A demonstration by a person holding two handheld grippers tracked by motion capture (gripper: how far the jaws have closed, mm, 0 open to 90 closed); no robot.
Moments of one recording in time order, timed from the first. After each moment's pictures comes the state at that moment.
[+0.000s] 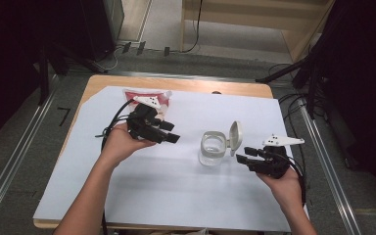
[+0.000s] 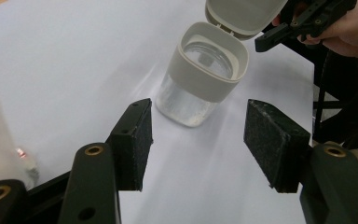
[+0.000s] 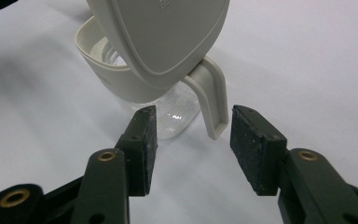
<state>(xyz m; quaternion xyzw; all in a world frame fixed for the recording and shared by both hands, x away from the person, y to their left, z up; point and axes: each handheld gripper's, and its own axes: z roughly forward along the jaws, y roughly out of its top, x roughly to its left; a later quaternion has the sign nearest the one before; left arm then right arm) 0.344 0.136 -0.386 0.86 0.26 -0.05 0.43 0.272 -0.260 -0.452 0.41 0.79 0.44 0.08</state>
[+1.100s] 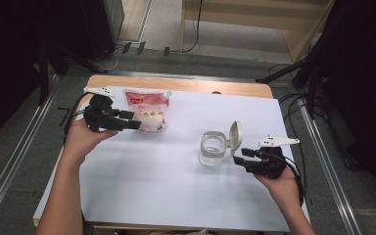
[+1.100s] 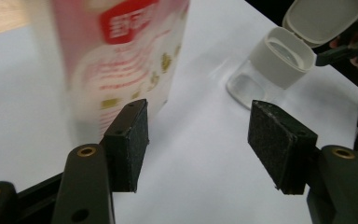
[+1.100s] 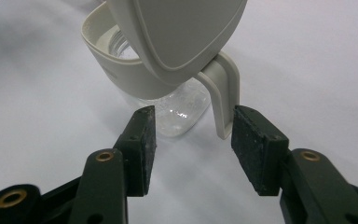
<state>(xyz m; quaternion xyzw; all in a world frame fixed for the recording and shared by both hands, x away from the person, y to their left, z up) 0.352 0.241 -0.382 0.82 0.36 0.01 0.44 0.272 -0.253 -0.455 0.40 0.80 0.43 0.08</state>
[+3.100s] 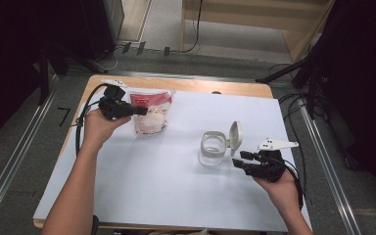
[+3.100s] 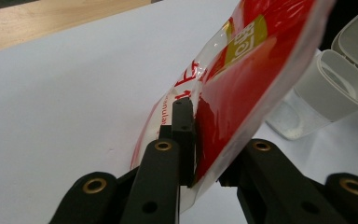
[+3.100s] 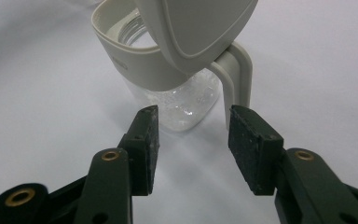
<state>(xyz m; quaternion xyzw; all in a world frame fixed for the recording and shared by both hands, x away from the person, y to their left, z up) 0.401 0.218 -0.404 0.81 0.39 0.01 0.43 0.265 -0.250 -0.458 0.40 0.80 0.43 0.08</state>
